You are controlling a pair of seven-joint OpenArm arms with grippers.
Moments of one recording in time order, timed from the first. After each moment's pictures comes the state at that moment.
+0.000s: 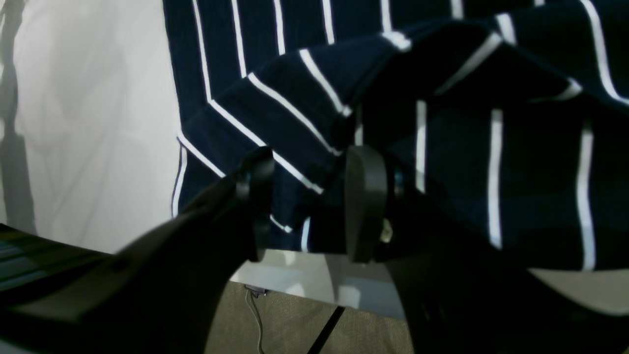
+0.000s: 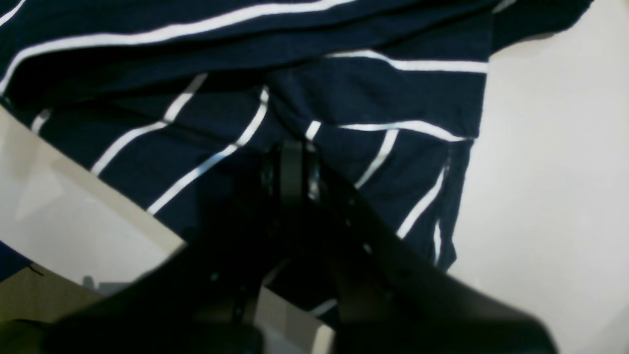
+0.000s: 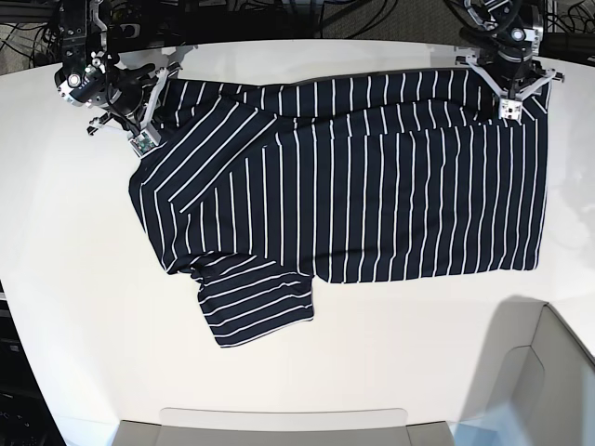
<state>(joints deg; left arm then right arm) 25.7 5.0 -44.6 106.4 21.1 -36.7 31.8 -22.5 20.8 8.2 105.3 16.0 33.5 -54.9</state>
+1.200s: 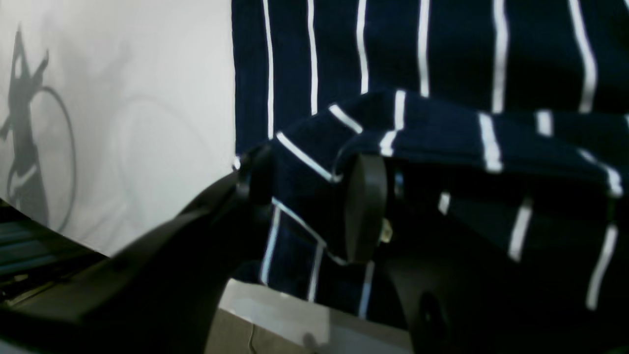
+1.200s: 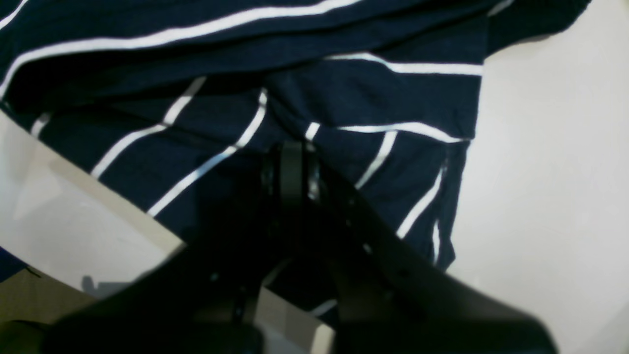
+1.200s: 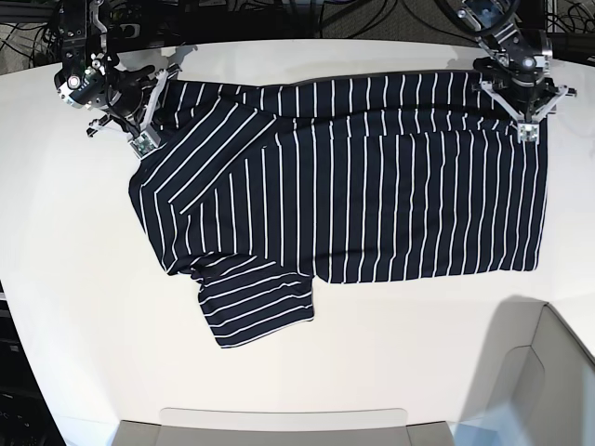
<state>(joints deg) 14.6 4.8 -51.3 99.0 27.0 -36.7 32.0 -22.1 20.8 8.2 105.2 16.0 33.5 -55.1</state>
